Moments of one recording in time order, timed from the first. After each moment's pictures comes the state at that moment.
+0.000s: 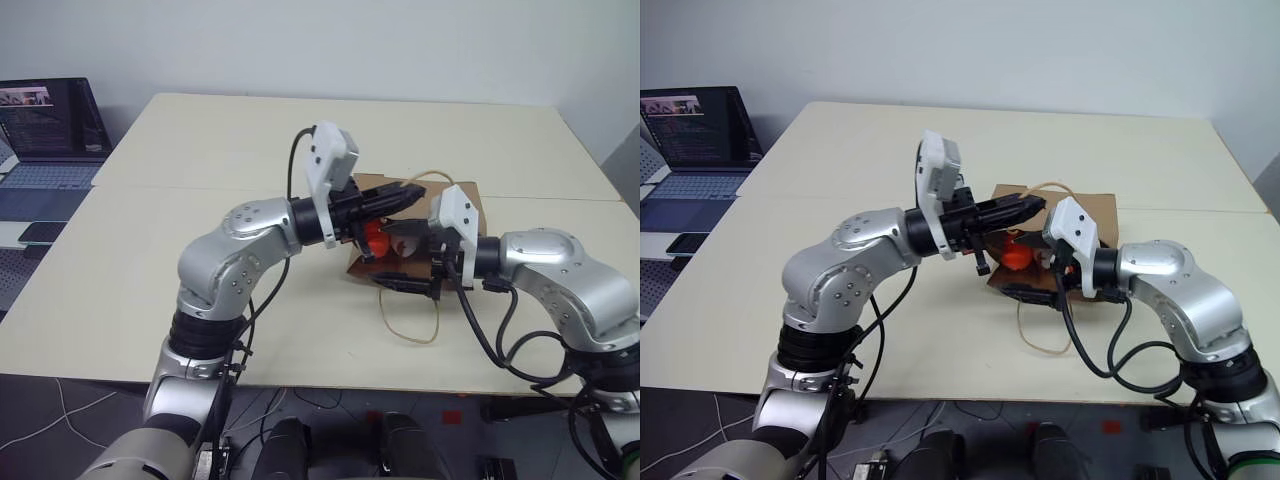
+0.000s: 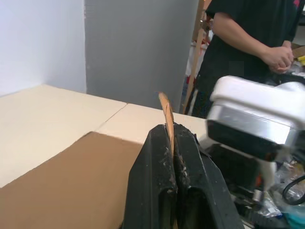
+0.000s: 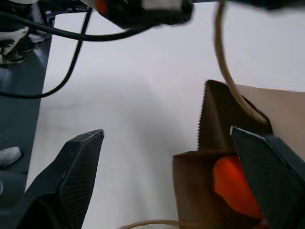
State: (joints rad) left arm -0.76 0.26 -0.12 -0.24 -0.64 0.75 -0.69; right arm -0.53 -0.73 0.12 -0.46 0.54 0.75 0.89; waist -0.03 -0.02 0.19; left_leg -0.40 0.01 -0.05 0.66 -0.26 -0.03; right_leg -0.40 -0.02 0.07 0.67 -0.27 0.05
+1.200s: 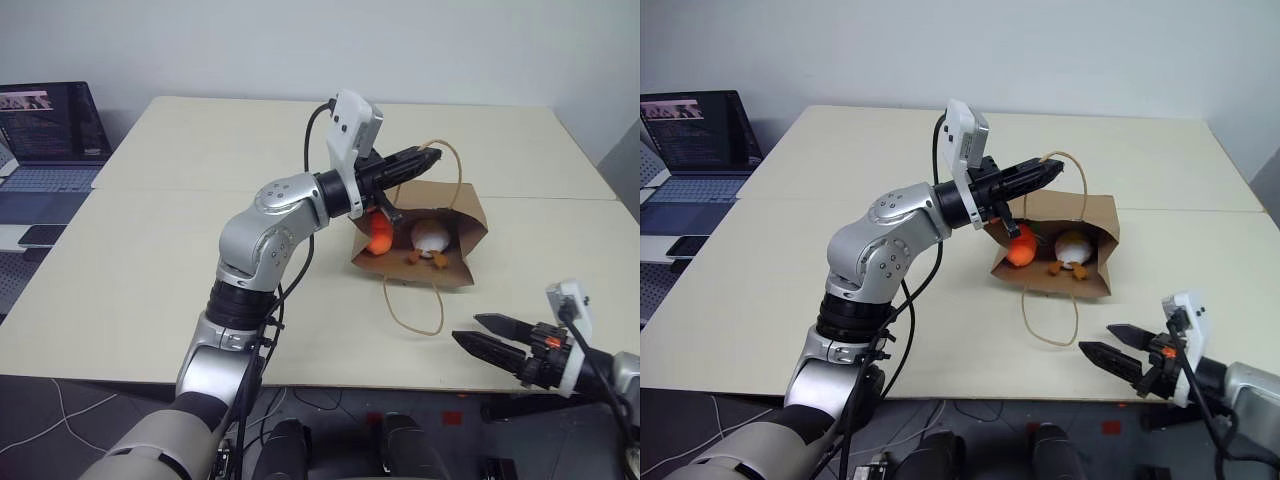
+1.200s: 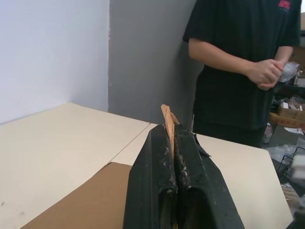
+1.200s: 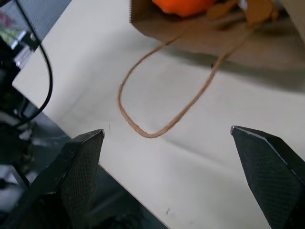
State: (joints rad) left arm -0.90 0.15 -0.10 -0.02 -0.52 0.62 -0.66; right arm 0.19 -0.59 -0.53 -0.61 1.22 1.19 0.39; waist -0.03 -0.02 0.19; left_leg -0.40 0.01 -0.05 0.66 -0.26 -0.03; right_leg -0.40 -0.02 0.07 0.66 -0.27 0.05
